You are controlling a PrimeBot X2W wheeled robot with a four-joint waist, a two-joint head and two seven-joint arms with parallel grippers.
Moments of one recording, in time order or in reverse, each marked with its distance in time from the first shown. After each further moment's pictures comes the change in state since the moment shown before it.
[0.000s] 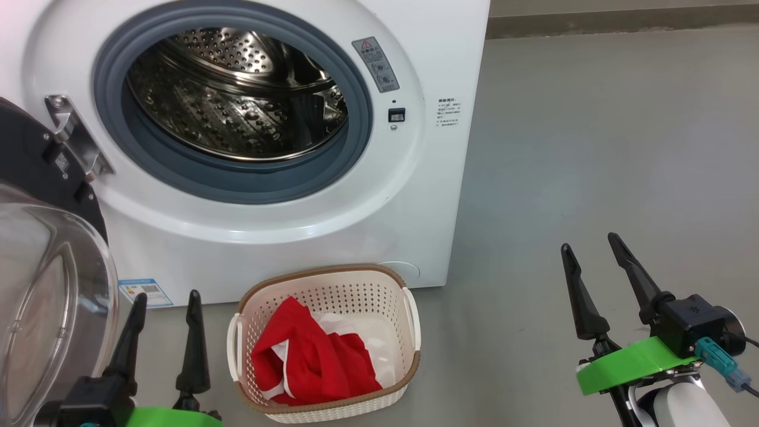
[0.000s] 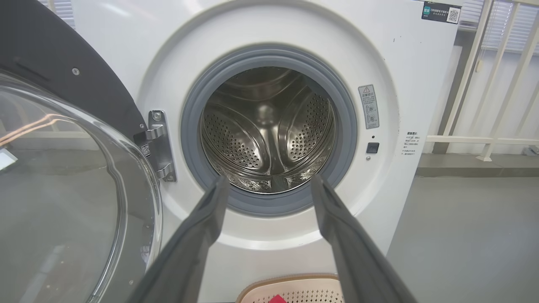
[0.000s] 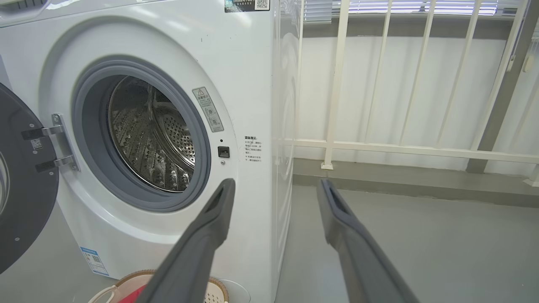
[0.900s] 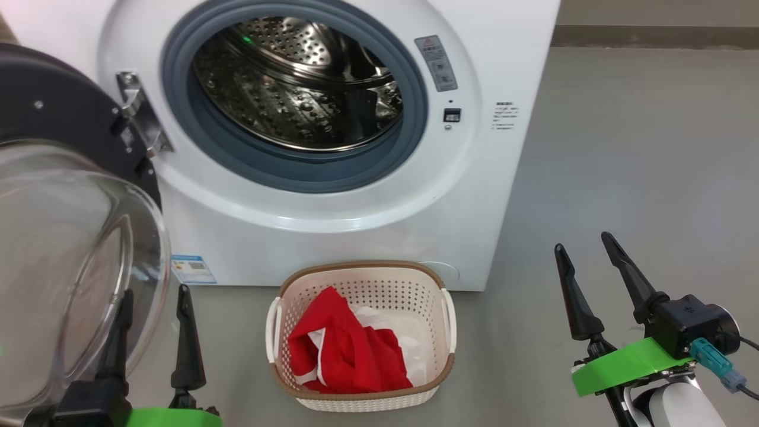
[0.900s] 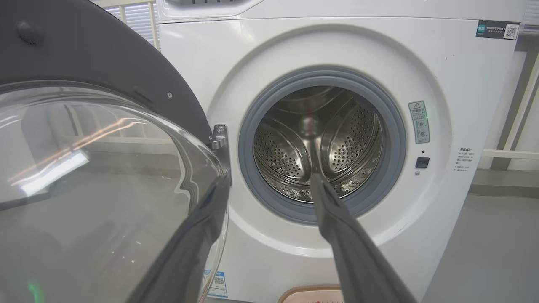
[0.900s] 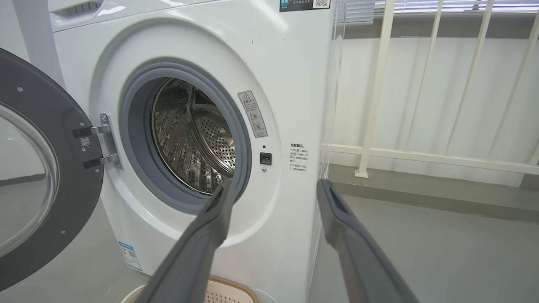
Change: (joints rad) left arm 0.021 0.006 -0.019 -0.087 0.020 0.097 0.021; right arm 0.000 0.000 0.017 -0.010 0.000 0.000 0.000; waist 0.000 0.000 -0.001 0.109
